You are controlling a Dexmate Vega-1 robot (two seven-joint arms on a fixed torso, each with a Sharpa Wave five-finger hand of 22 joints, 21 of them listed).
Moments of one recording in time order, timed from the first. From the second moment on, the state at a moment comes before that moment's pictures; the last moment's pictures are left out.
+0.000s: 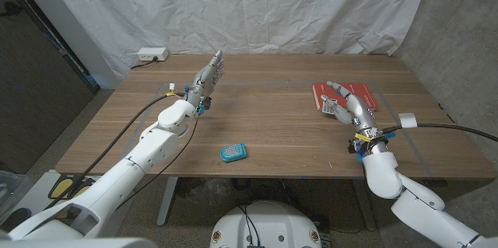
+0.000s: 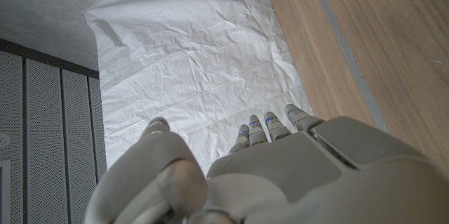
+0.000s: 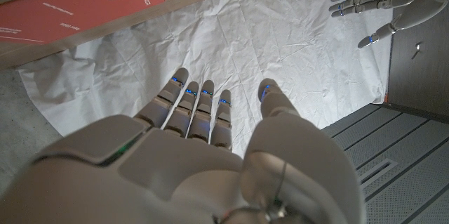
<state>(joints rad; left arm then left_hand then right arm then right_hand) 0.88 0.58 0.40 -1.58 -0.60 -0.13 0.07 0.35 -0.01 0.07 0.10 0.32 -0.09 0.02 0.19 0.18 -0.04 -0.04 0.19 0.18 -0.07 -0.02 0.19 0.18 -0.07 -0.03 0.20 0.18 -1.43 -0.73 -0.23 -1.97 -0.33 0.09 -0.61 0.55 0.06 0.41 -0.18 0.19 0.35 -0.05 0.21 0.19 0.37 -0.01 0.24 0.19 0.30 -0.04 0.20 0.18 0.29 -0.04 0.35 0.18</state>
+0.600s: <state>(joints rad) 0.89 0.59 0.39 -1.60 -0.60 -0.12 0.08 0.35 -0.01 0.06 0.10 0.32 -0.10 0.02 0.19 0.18 -0.04 -0.04 0.19 0.18 -0.08 -0.02 0.19 0.18 -0.07 -0.04 0.20 0.18 -1.43 -0.73 -0.26 -1.98 -0.43 0.00 -0.66 0.62 0.03 0.42 -0.19 0.20 0.37 -0.06 0.22 0.20 0.40 -0.02 0.26 0.20 0.33 -0.04 0.20 0.18 0.32 -0.05 0.35 0.18</state>
